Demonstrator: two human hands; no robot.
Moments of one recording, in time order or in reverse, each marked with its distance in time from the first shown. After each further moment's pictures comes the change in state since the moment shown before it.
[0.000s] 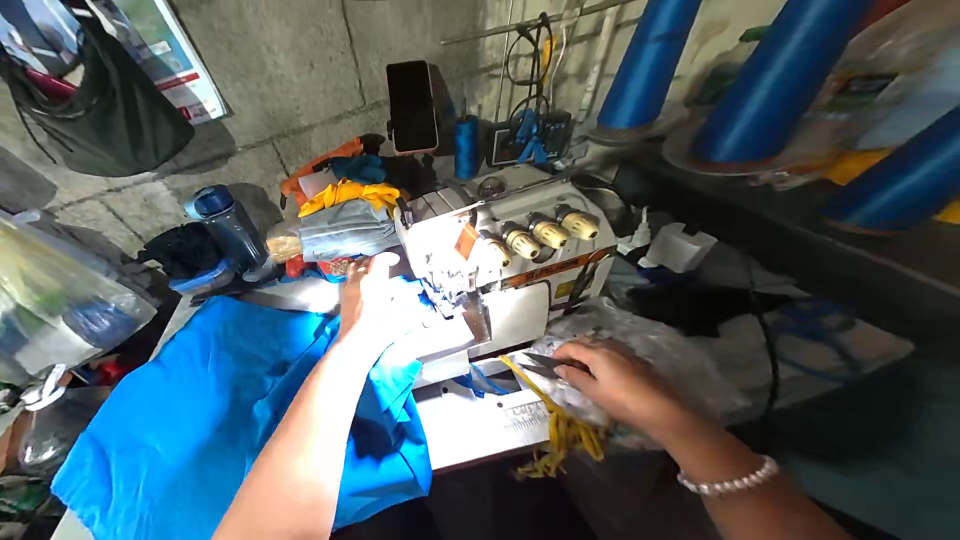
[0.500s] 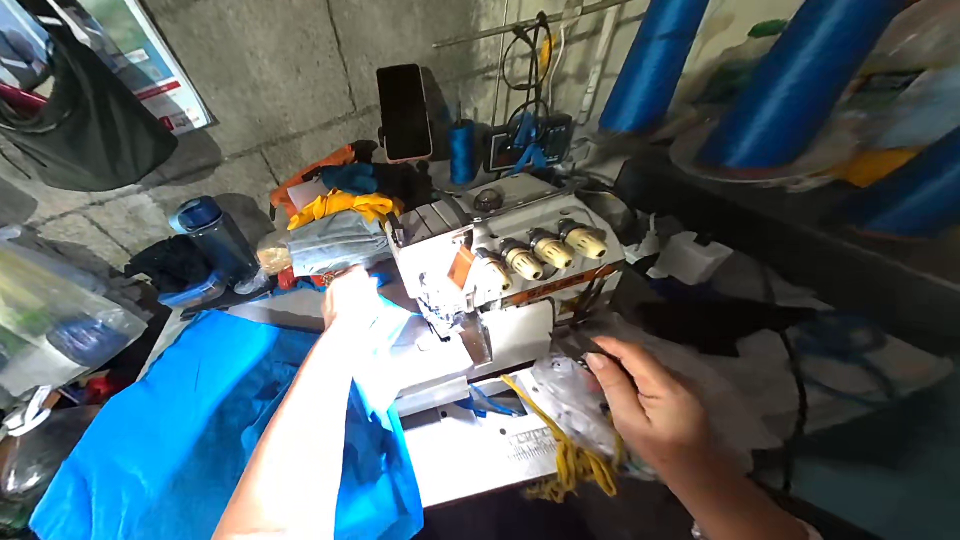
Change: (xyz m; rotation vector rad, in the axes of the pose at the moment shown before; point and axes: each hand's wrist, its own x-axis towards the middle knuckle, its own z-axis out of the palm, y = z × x) left_hand 0.061 -0.049 0.042 0.103 -0.096 -0.285; right_hand -0.005 0.005 0.026 0.237 0.825 -0.372
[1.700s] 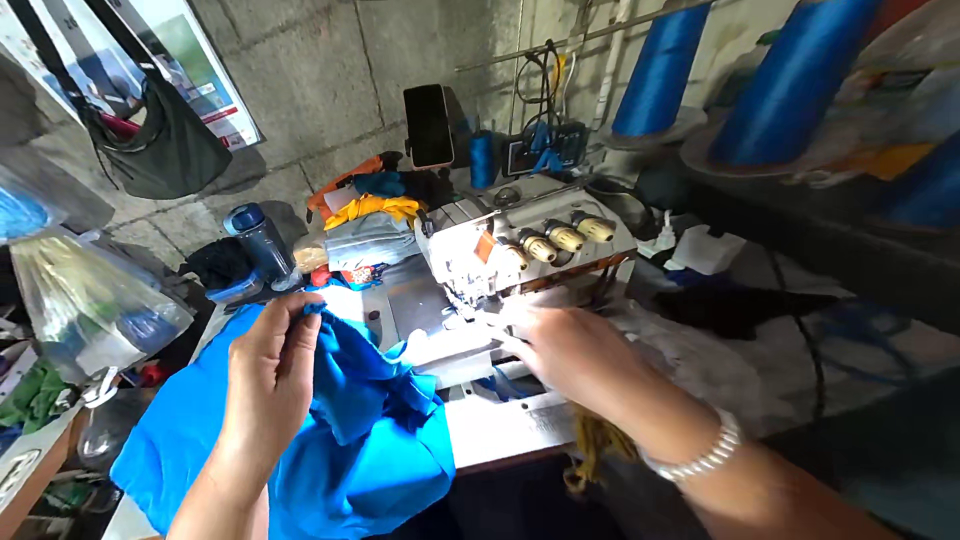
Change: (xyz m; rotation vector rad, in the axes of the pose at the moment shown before) left_hand -0.181 -0.037 -0.148 -0.335 0.505 0.609; right_hand 0.057 -0.109 0.007 -0.308 -0.595 -0.078
